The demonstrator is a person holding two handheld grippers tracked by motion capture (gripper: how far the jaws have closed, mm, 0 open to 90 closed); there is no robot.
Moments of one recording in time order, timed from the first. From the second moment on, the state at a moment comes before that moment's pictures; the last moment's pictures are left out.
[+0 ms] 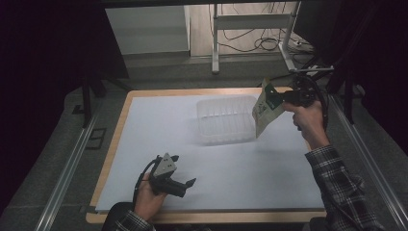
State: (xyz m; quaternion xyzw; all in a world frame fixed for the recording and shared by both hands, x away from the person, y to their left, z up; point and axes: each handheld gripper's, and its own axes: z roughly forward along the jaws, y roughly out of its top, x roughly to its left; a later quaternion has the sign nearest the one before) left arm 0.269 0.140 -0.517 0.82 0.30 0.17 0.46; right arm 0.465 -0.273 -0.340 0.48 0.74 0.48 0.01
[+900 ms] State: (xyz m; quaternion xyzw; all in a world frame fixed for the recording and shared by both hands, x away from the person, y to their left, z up) left arm 0.269 0.139 -0.518 0.82 0.30 0.17 0.46; right arm 0.514 -0.265 -0.352 0.50 0.73 0.47 0.03
